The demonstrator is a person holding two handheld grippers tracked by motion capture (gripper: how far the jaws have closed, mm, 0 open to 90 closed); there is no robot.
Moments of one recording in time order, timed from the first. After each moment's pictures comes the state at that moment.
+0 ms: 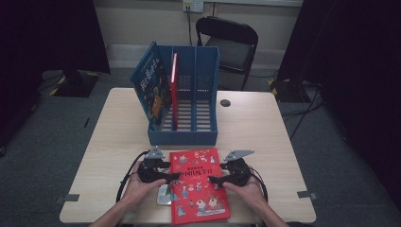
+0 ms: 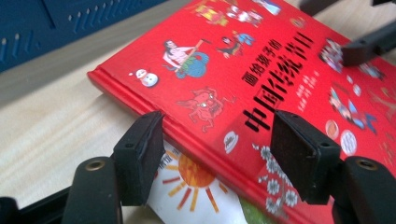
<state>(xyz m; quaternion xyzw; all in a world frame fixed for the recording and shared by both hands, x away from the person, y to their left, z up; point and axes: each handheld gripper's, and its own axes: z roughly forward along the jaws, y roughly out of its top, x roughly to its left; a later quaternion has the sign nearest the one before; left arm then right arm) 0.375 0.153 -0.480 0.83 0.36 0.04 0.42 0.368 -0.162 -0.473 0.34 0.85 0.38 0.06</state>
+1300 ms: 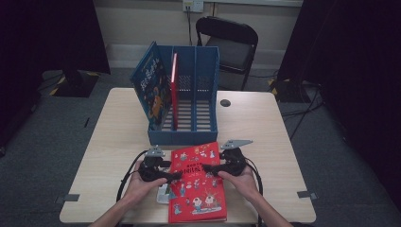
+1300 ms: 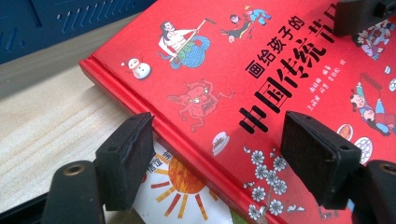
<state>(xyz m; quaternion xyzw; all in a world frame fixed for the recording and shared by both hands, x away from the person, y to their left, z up) 0.376 0.153 -0.483 0.82 0.36 0.02 0.44 0.394 -0.145 -0.453 0.34 0.83 0.44 0.05</state>
